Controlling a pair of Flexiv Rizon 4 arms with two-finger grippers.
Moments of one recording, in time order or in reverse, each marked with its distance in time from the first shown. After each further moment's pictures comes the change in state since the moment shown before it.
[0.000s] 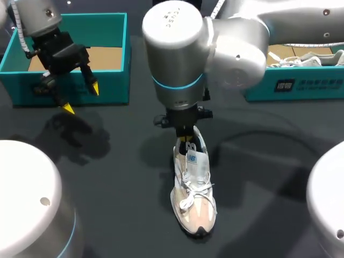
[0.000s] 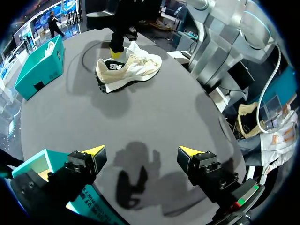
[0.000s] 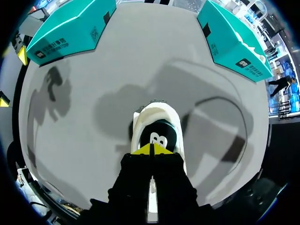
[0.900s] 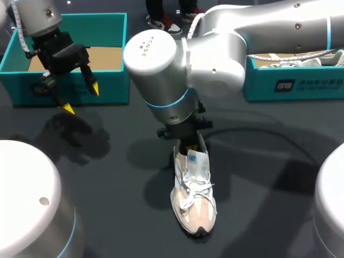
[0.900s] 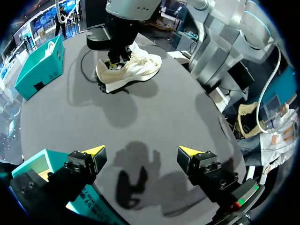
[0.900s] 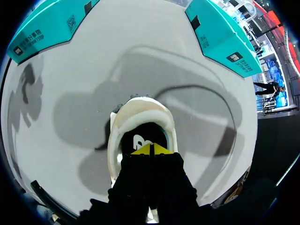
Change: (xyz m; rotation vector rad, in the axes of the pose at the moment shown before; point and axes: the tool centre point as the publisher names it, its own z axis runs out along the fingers) left arm 0.000 0.000 0.000 0.000 0.000 0.000; right arm -0.020 -0.004 0.040 0.012 -0.177 0.025
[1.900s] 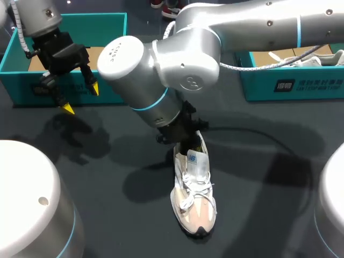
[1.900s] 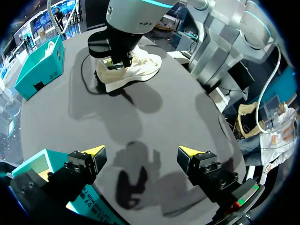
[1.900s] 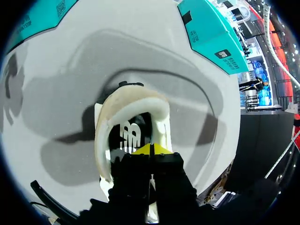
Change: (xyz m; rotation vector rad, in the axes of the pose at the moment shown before) left arm 0.000 0.000 0.000 0.000 0.000 0.000; right arm -0.010 -0.011 0.005 0.082 -0.189 -0.015
